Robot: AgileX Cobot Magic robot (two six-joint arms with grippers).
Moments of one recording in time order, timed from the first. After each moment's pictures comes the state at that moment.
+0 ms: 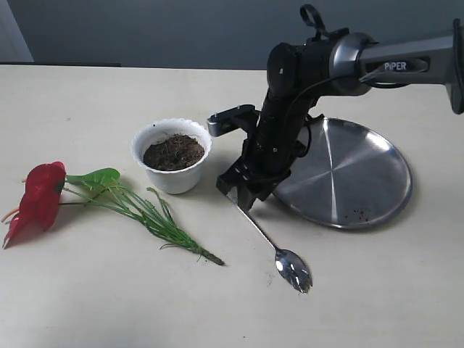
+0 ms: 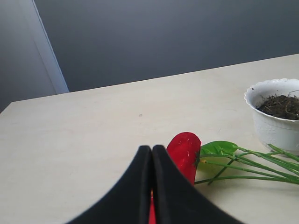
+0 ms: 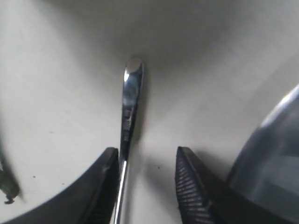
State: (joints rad) left arm -0.06 0.03 0.00 0.03 0.21 0.10; right arm 0.68 2.17 -1.50 0.30 0.98 -0.36
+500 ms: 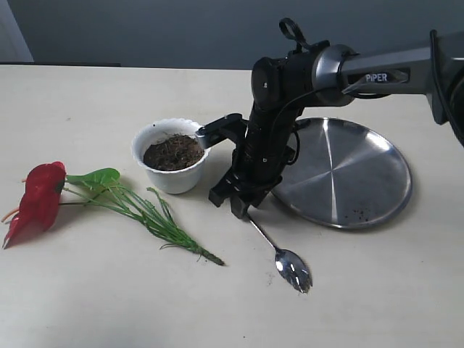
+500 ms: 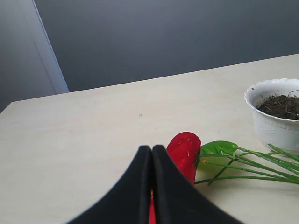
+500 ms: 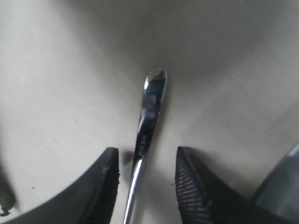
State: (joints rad) left arm -0.06 0.03 0.00 0.03 0.21 0.10; right arm 0.72 2.19 -1.50 0.26 0.95 -0.36
